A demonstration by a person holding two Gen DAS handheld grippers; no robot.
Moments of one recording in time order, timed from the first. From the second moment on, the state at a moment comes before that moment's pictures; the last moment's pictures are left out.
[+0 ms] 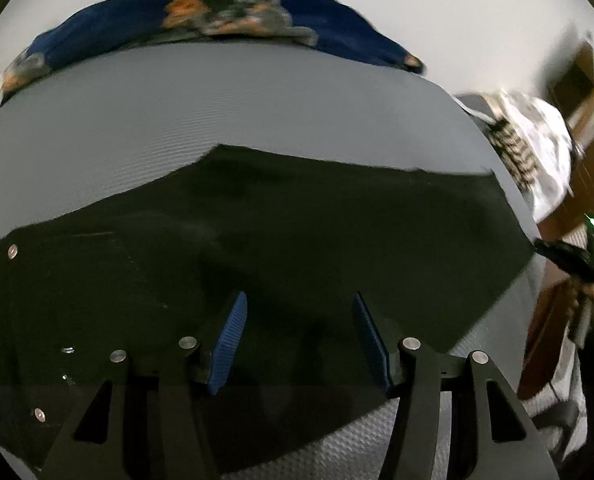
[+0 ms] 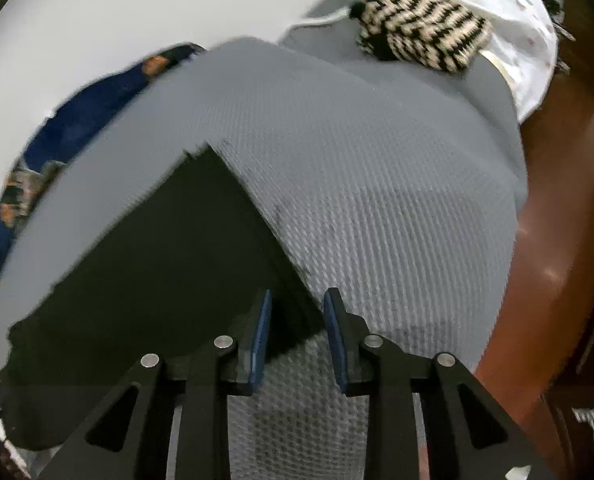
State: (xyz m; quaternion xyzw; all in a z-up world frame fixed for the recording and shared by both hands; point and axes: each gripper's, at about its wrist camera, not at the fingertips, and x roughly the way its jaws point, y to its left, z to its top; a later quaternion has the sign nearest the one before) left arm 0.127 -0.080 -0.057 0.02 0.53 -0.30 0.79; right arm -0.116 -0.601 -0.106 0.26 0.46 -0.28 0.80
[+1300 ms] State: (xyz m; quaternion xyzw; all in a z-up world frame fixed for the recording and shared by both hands) left arm 0.143 -0.069 -0.068 0.00 0.55 -0.19 0.81; right arm 0.028 -0.621 -0.096 0.15 0.45 -0.14 0.87
